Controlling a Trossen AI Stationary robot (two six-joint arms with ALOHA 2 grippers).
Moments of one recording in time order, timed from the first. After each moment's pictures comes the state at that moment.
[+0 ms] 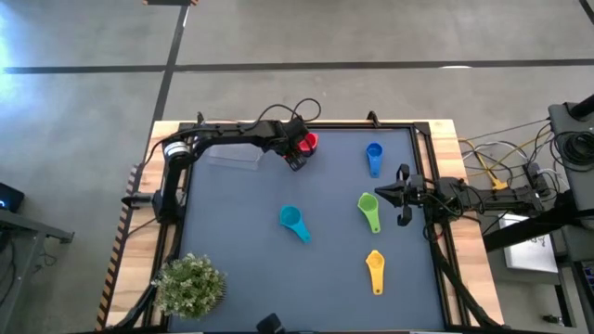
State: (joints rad) left arm 0.45 2.05 1.51 -0.59 -0.19 -0.11; right arm 0.01 0.08 0.01 0.06 0.13 0.15
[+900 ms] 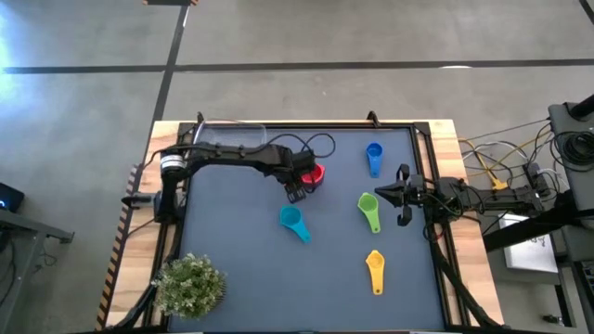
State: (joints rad) left arm 0.21 2.00 1.51 -0.78 -0.17 -0.14; right arm 0.01 0.08 0.01 0.06 0.13 0.15
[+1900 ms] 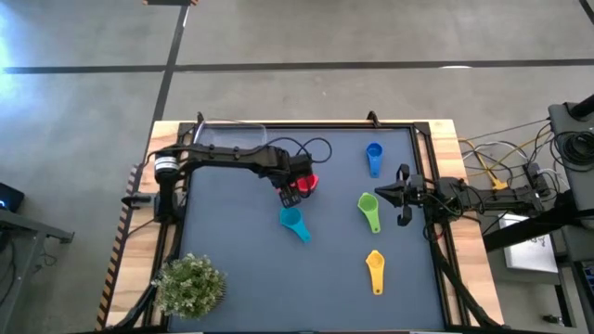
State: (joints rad) left arm 0.17 1.95 1.51 -0.91 -0.13 -0.20; right arm 0.01 0.08 0.01 0.06 0.13 0.15
